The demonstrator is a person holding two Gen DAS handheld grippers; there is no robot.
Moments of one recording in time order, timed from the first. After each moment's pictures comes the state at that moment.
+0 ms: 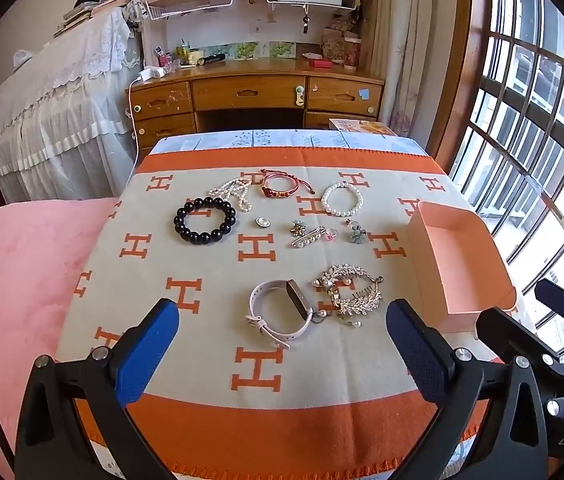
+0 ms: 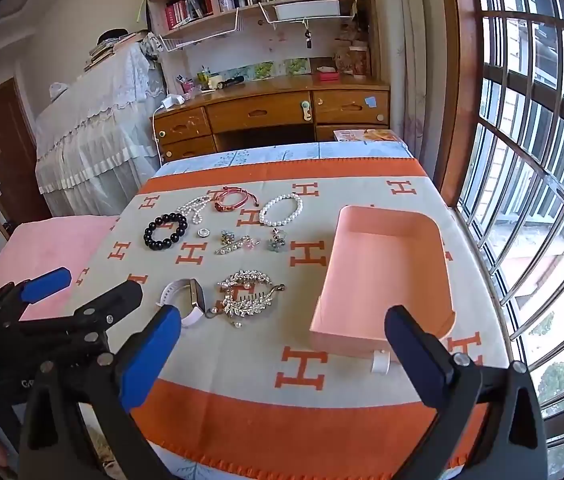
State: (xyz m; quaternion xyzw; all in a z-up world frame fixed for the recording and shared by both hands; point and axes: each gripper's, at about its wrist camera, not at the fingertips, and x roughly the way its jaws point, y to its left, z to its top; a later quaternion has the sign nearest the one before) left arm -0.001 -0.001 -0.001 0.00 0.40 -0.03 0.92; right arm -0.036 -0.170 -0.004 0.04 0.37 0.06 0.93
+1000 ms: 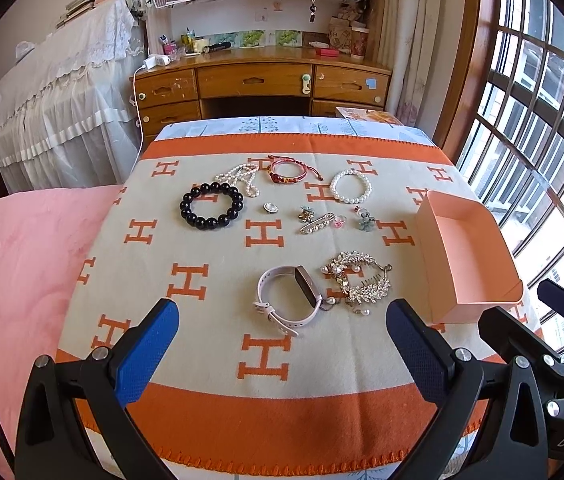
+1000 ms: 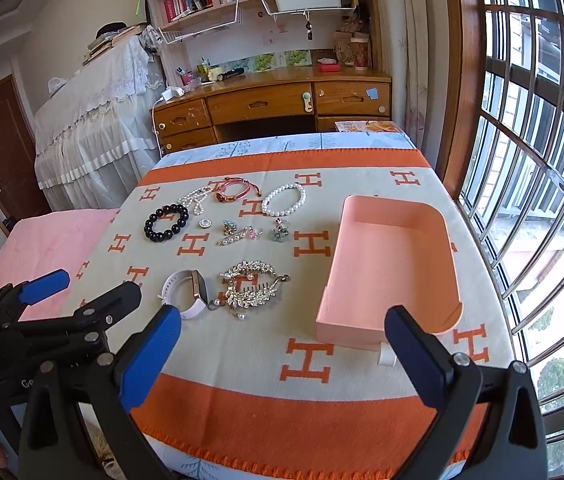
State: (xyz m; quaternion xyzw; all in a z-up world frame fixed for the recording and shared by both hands) left arm -0.003 0.008 -0.010 -0.01 0.42 -0.02 0.91; right arm -0.041 -0.159 -0.020 0.04 0.38 0.06 0.92
